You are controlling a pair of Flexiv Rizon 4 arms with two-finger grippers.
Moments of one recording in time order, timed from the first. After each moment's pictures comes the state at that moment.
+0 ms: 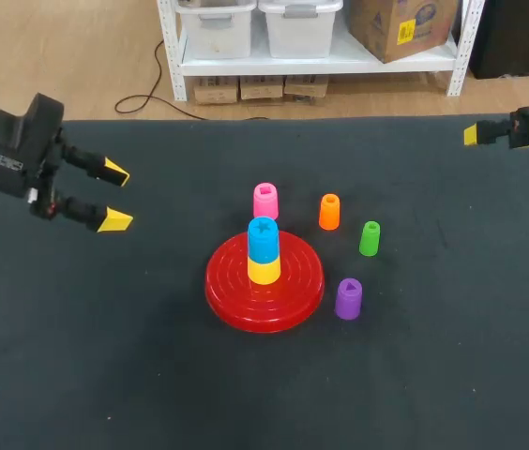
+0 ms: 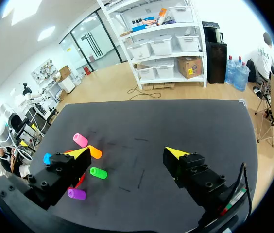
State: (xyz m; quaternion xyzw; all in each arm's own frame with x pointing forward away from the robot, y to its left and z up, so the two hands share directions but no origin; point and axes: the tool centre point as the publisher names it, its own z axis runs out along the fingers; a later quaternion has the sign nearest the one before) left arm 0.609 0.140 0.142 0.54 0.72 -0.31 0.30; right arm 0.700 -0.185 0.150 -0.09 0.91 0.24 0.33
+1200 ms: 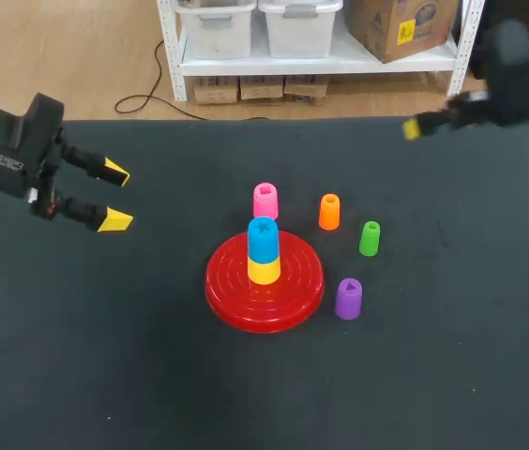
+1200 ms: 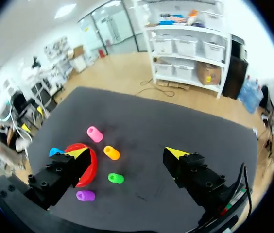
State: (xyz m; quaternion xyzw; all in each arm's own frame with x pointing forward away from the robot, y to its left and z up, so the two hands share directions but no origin) left arm 0.609 0.140 0.142 0.54 0.72 -0.31 0.30; right arm 0.710 -0.092 0.166 -0.21 0.91 0.21 0.29
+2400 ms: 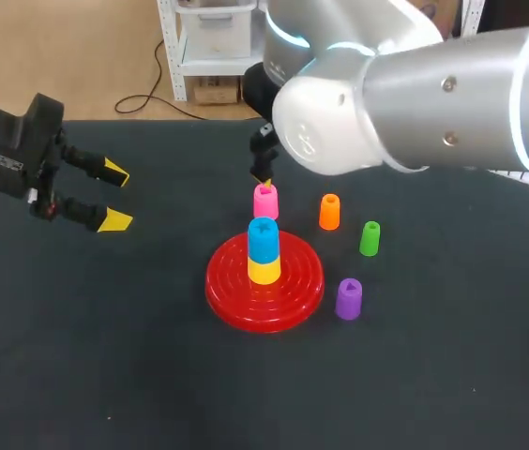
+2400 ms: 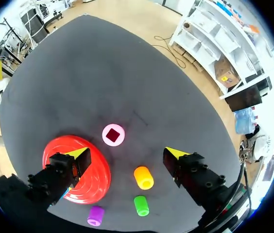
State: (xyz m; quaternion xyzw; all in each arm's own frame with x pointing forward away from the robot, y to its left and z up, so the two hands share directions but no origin) left arm 0.609 0.140 0.143 0.54 0.72 -0.31 0.30; right arm 0.736 0.083 0.076 -0.38 0.92 0.02 0.09
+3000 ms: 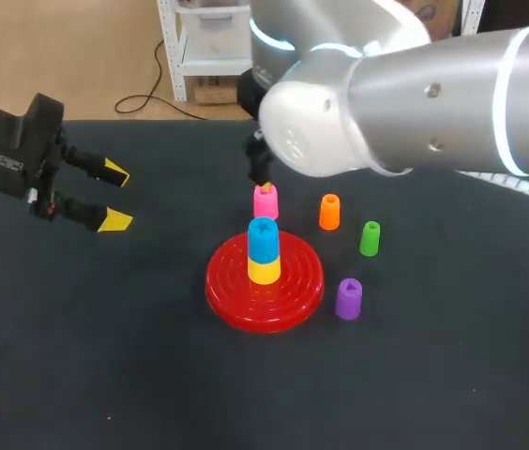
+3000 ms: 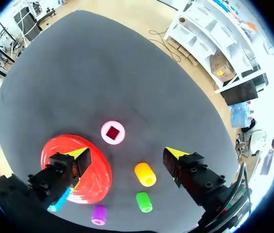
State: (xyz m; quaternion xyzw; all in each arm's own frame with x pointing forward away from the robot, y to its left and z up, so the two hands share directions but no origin) left arm 0.609 0.140 0.143 0.54 0.72 -0.31 0.30; right arm 0.731 0.087 0.072 -0.36 0.93 -0.01 0.07
